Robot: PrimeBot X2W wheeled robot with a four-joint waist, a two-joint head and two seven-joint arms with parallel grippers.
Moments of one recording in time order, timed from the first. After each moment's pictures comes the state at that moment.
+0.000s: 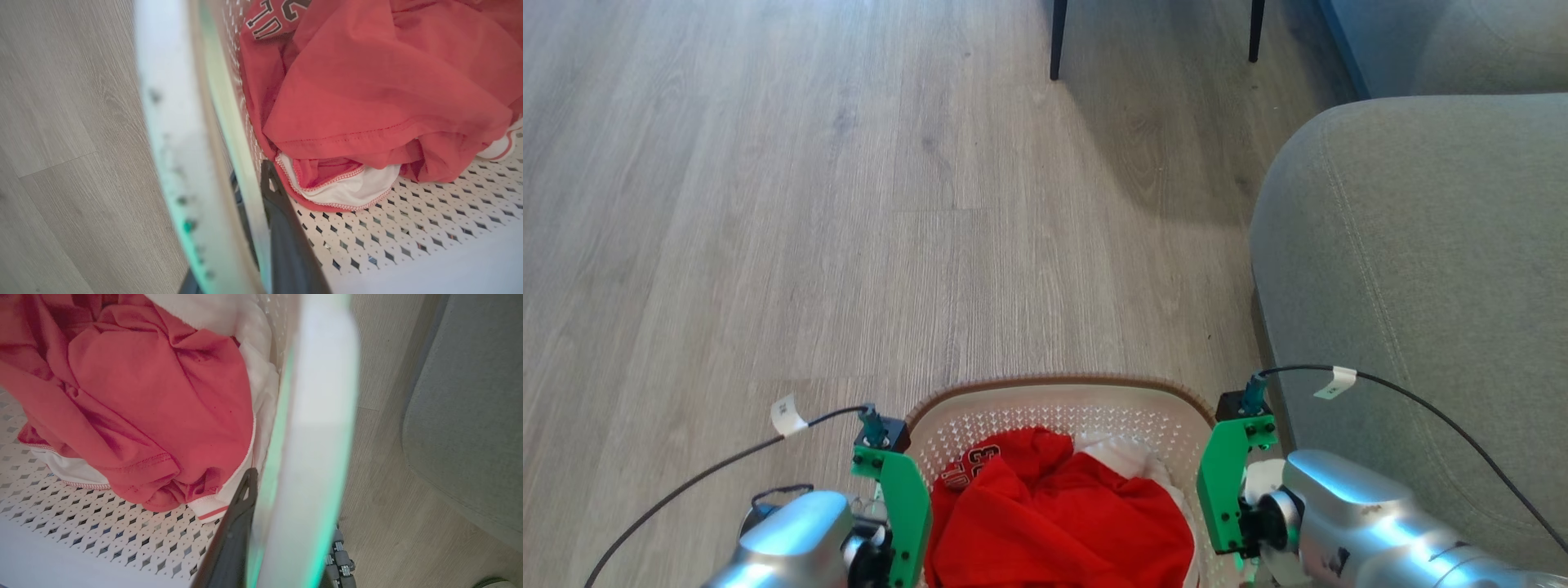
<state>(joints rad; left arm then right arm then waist) -0.59 0.13 -1.28 1.12 -1.13 -0.11 0.40 -0.68 -0.11 1.28 1.09 1.30 0.12 0.50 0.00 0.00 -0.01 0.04</state>
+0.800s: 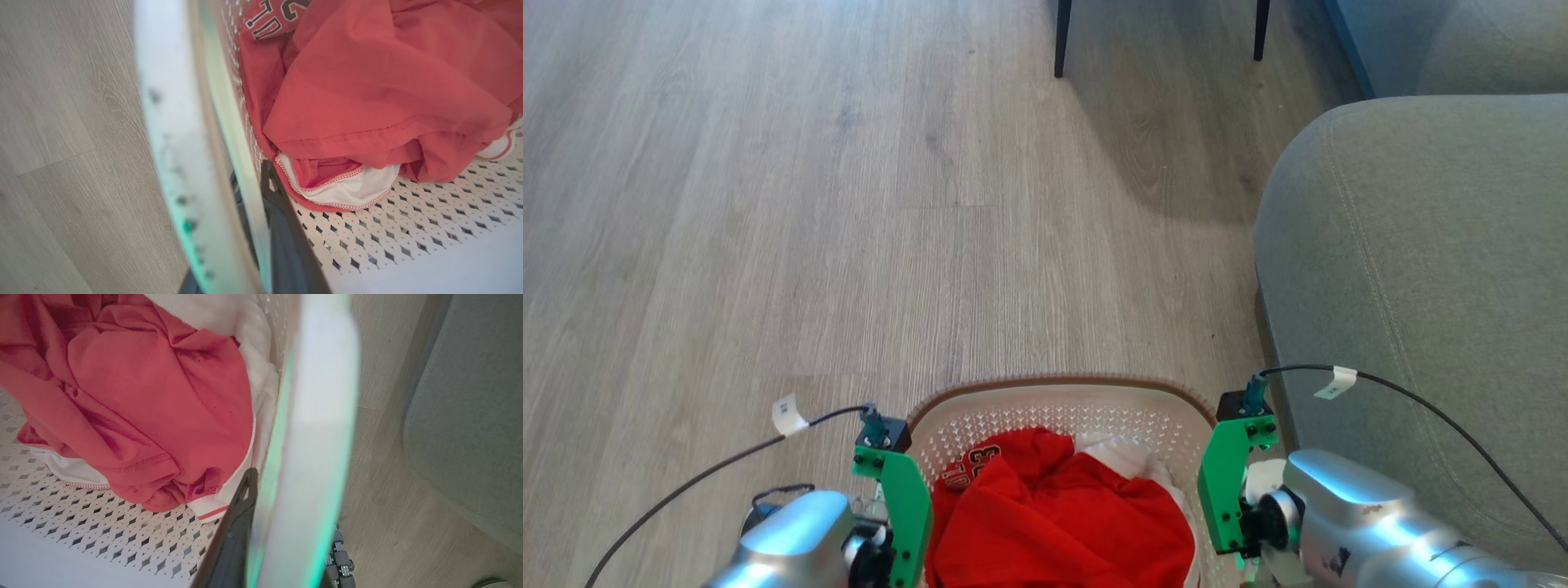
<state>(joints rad) -0.59 0.13 -1.28 1.11 -1.13 -0.11 0.41 -0.68 -0.11 1.28 1.09 1.30 0.12 0.51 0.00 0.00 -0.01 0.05</state>
